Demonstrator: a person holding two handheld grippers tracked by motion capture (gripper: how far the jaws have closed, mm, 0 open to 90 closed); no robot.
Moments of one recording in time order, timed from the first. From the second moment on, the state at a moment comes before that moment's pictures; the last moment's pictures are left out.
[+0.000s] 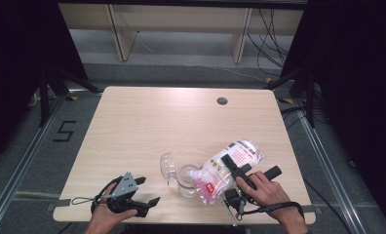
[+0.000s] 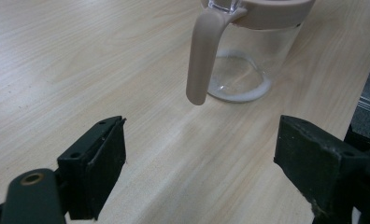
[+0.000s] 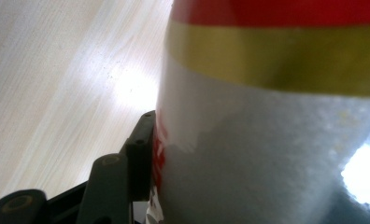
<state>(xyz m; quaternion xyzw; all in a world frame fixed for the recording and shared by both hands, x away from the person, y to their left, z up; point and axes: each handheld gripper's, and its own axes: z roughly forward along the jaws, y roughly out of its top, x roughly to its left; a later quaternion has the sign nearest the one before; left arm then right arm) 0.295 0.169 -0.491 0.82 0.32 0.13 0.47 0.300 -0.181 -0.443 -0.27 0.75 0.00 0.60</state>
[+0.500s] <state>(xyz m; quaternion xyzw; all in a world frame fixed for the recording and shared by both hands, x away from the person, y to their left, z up) 0.295 0.170 -0.491 0.82 0.31 0.13 0.47 0.299 -0.181 -0.441 -0.27 0.75 0.00 0.60</state>
